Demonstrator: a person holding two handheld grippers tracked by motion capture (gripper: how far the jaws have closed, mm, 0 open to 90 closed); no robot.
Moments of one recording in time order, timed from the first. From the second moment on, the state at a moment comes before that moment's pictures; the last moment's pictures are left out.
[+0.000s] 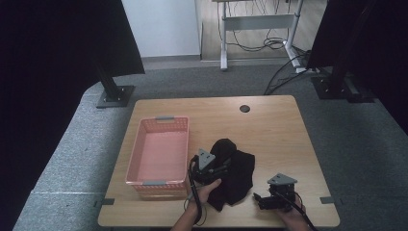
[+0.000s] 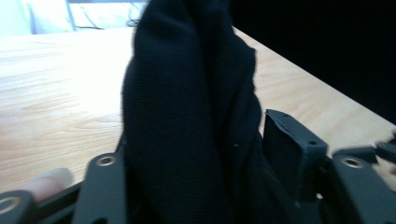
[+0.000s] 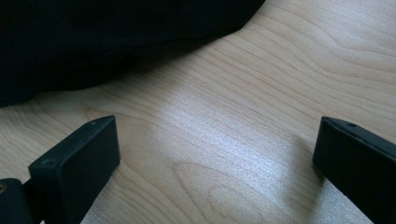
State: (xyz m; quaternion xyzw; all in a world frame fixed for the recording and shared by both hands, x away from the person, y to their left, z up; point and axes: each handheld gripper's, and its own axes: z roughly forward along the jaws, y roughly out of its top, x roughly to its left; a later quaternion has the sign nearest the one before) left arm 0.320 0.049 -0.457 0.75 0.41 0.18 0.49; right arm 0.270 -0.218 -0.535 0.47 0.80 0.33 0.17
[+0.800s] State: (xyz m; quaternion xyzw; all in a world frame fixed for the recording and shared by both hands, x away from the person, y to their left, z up) left arm 0.313 0.069 -0.438 0.75 0.39 0.19 0.49; right arm 0.270 -0.218 -0.535 0.47 0.80 0.33 0.17
